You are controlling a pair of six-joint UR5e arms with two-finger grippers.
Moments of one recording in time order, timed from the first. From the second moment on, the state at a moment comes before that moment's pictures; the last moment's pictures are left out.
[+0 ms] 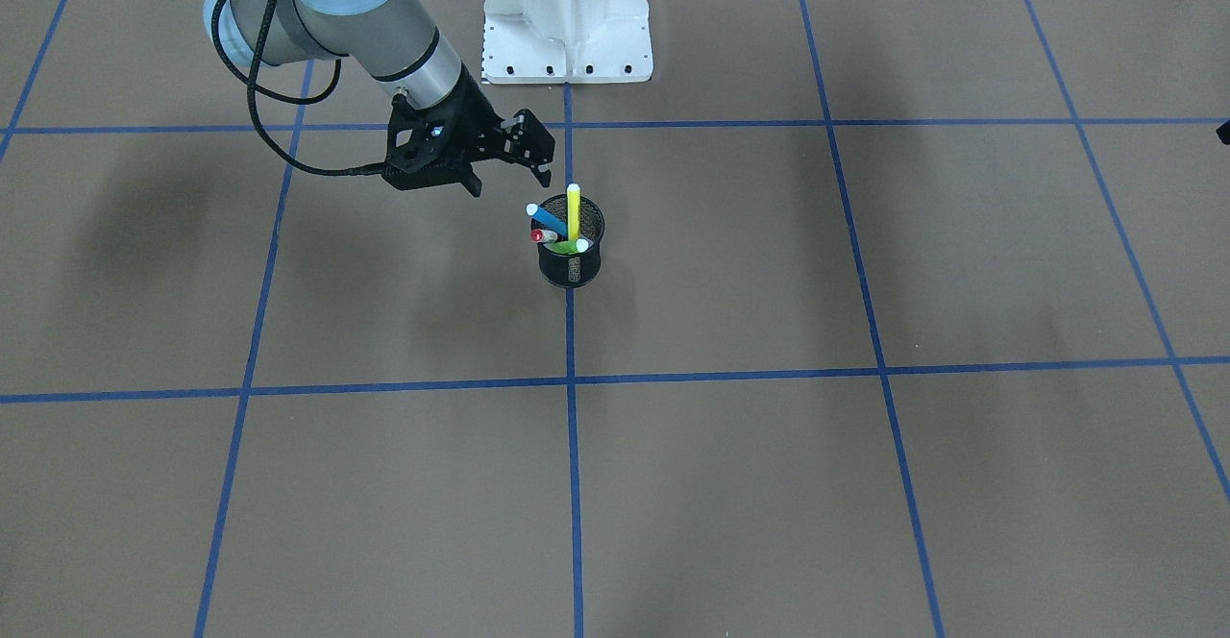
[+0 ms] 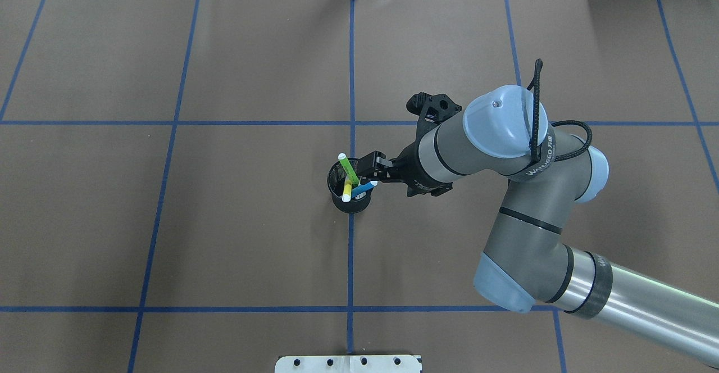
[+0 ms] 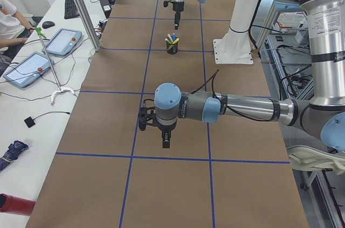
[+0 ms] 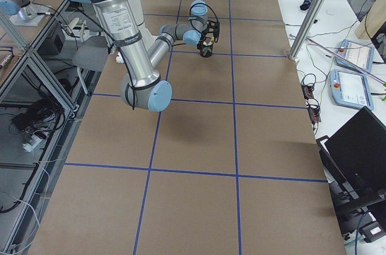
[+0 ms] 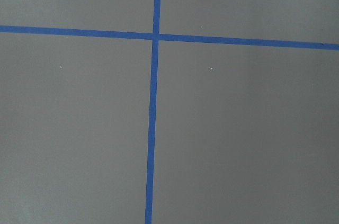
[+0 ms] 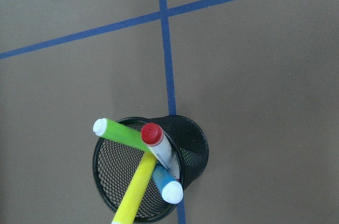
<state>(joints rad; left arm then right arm) -1.53 -1.37 -1.87 -1.63 -2.42 -0.17 0.54 -1.05 1.81 -1.21 1.98 1.48</state>
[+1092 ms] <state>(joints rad) -1.53 -1.37 -1.87 -1.63 -2.42 -0.17 0.49 -1.05 1.74 -1.06 1.87 1.51</state>
